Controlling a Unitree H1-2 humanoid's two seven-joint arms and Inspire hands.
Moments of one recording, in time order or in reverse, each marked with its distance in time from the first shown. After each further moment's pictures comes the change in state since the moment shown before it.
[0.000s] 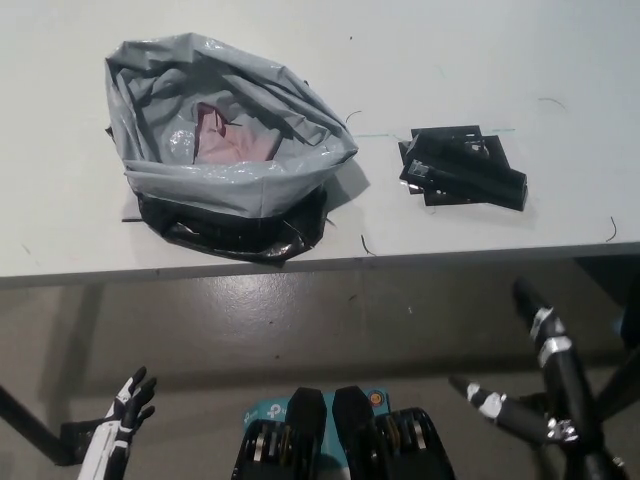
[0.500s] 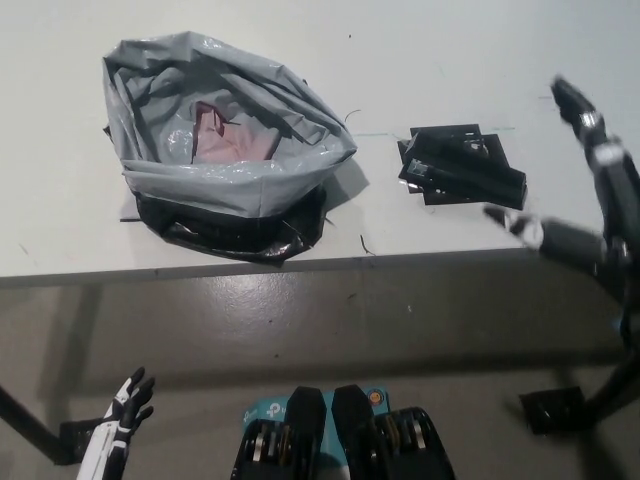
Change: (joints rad) left_arm 0.000 0.000 0.004 0.003 0.000 0.000 0.000; right_arm -0.490 -0.220 -0.007 -0.017 0.005 0.332 0.113
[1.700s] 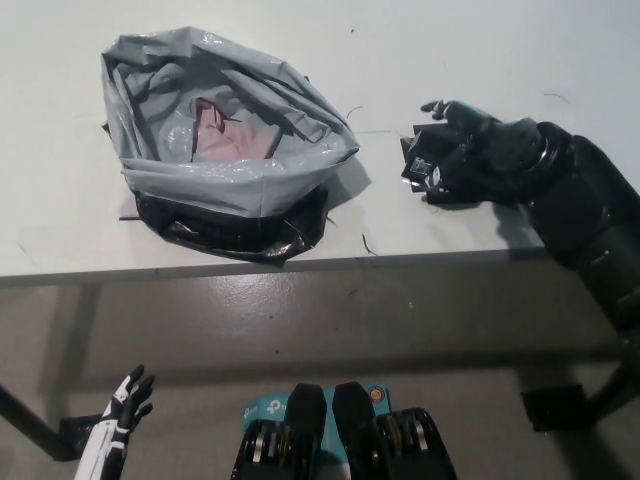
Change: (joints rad) left_arm -0.003 0.004 0.006 -0.005 -0.002 -0.022 -0.013; right_arm -0.678 0.086 0.391 1.284 -0.201 0.144 0.174
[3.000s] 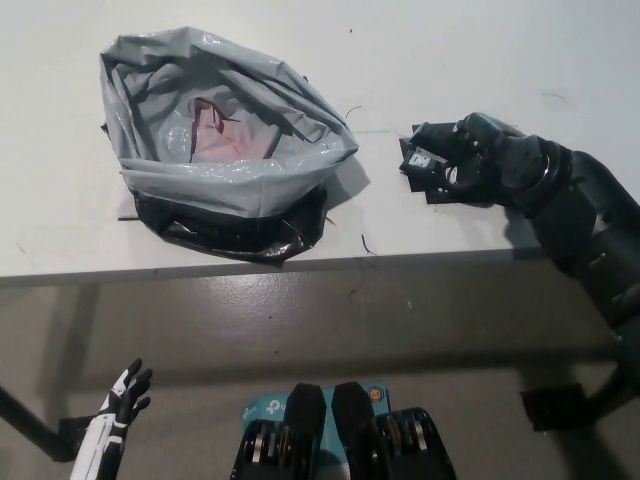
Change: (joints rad) left_arm -0.012 0.009 0.002 -0.002 0.000 0.000 0.000; right_arm -0.015 0.012 -0.002 0.140 -0.075 -0.083 -0.119
